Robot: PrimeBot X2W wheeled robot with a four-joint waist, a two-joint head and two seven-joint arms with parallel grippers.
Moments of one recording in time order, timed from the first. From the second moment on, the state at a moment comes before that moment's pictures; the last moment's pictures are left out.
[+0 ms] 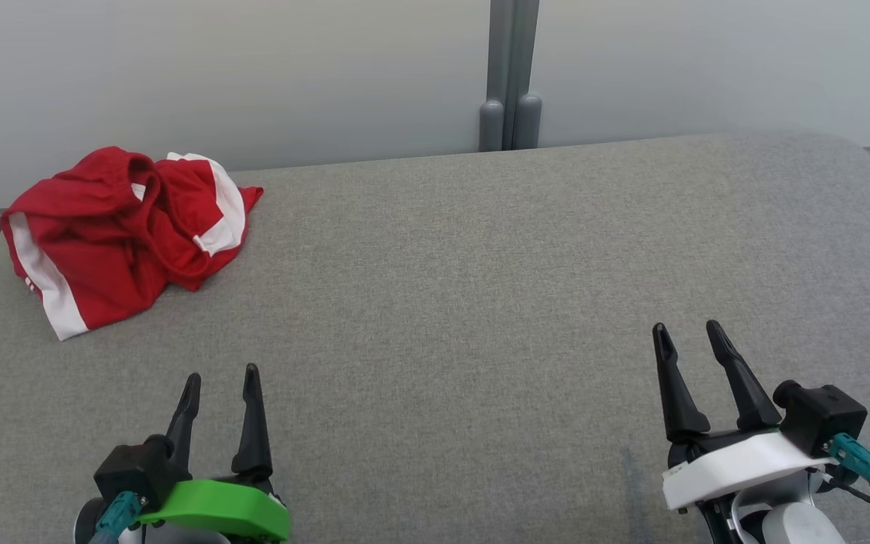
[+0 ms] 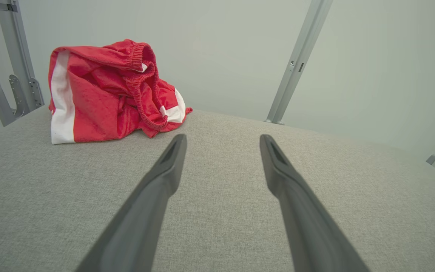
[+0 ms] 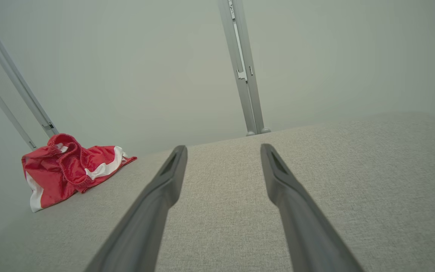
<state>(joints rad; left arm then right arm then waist) 0.01 0.05 -0.10 0.15 -0.34 -0.02 -0.20 0.00 -0.04 0.07 0.06 0.32 0.13 -0.20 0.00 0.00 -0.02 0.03</state>
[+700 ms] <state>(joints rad) 0.05 0.05 -0.13 0.15 -0.24 0.00 -0.24 -0.01 -0.05 0.09 0.05 0.15 0.13 -0.24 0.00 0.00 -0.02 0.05</state>
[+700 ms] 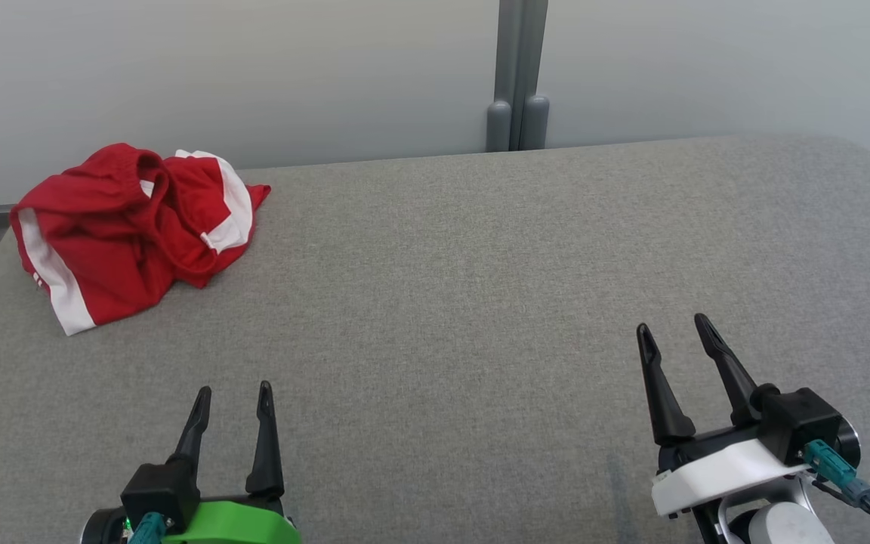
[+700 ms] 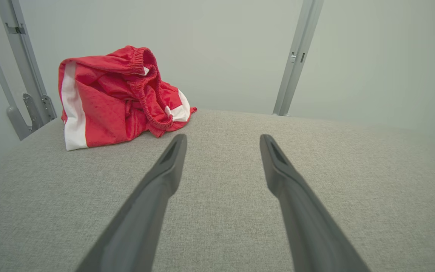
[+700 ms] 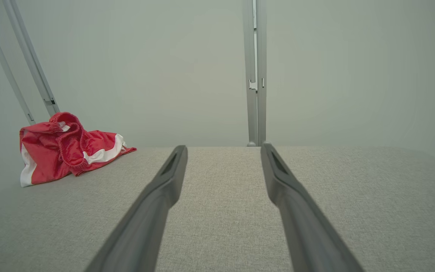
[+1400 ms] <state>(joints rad) 0.06 0.05 -0.13 0.15 -0.20 0.01 -0.26 0.00 -0.05 0.10 0.06 0.10 0.13 -0.26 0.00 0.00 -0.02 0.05</state>
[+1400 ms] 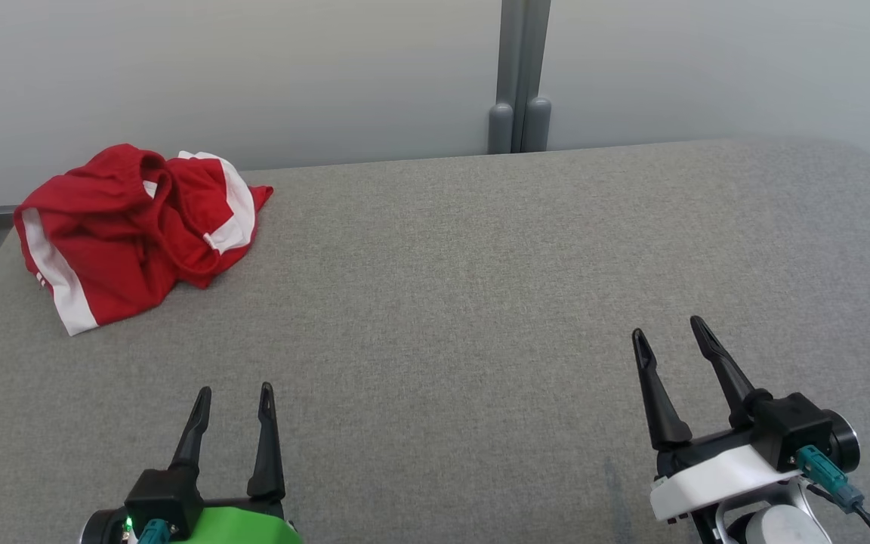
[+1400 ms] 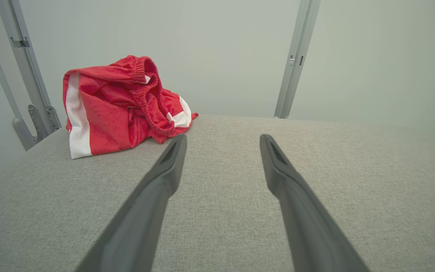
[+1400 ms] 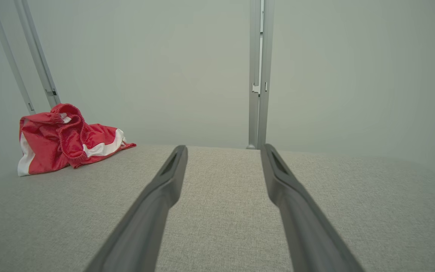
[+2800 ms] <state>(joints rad) 0.06 0.05 -0.12 0.15 -0.18 0.00 -0.26 0.04 -0.05 0.07 0.03 0.11 0.13 -0.26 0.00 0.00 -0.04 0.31</state>
